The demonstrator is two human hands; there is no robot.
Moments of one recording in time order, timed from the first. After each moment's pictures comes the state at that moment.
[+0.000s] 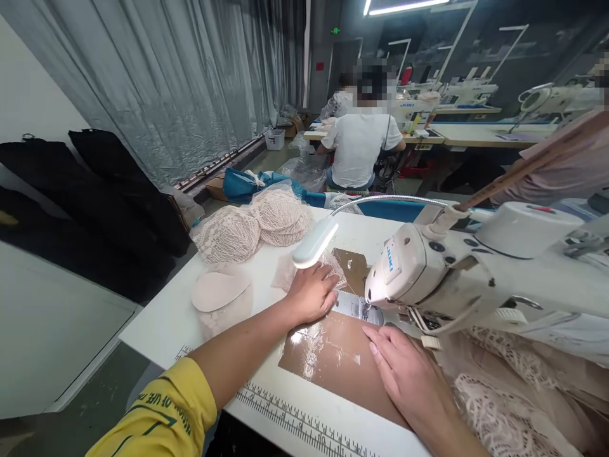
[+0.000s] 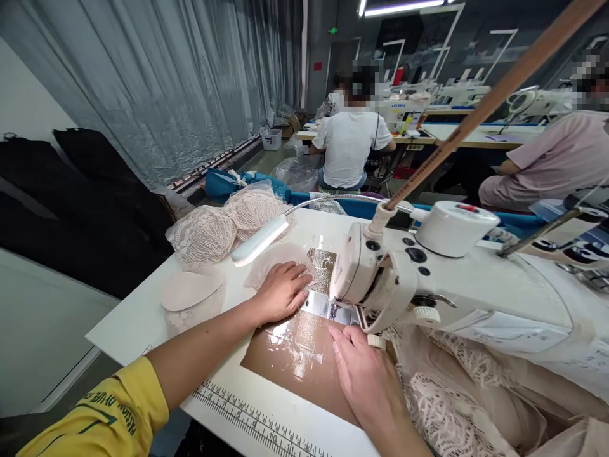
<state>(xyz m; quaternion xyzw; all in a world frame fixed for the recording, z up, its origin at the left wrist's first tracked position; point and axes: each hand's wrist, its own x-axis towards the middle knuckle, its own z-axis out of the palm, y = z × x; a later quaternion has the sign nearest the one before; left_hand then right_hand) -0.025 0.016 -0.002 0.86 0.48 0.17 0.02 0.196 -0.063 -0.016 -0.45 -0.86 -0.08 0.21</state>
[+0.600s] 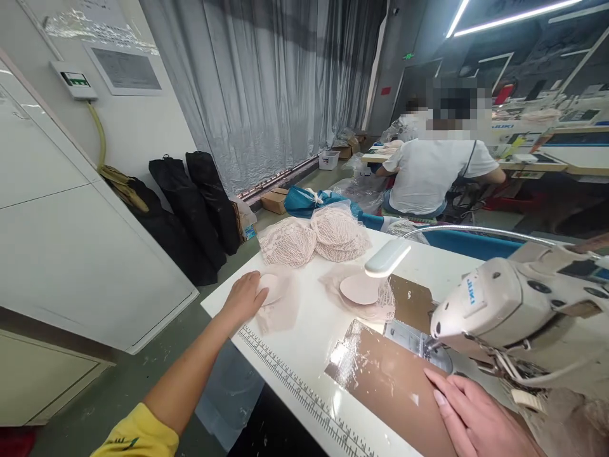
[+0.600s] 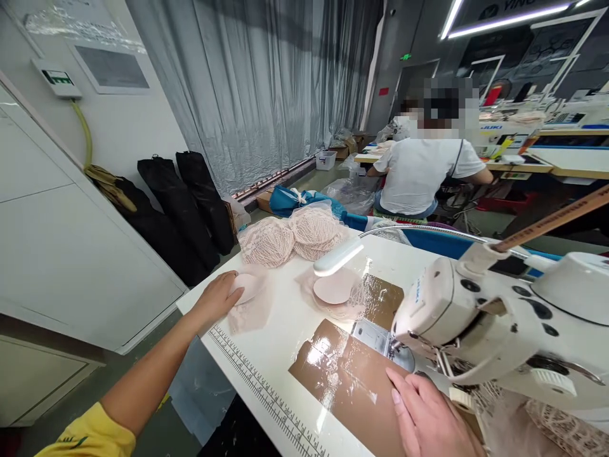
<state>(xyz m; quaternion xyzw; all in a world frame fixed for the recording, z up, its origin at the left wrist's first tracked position) -0.215 -0.099 0.025 0.58 0.79 0.21 0.08 0.213 -0.049 -0.048 -0.40 -0.87 -0.03 0.28</state>
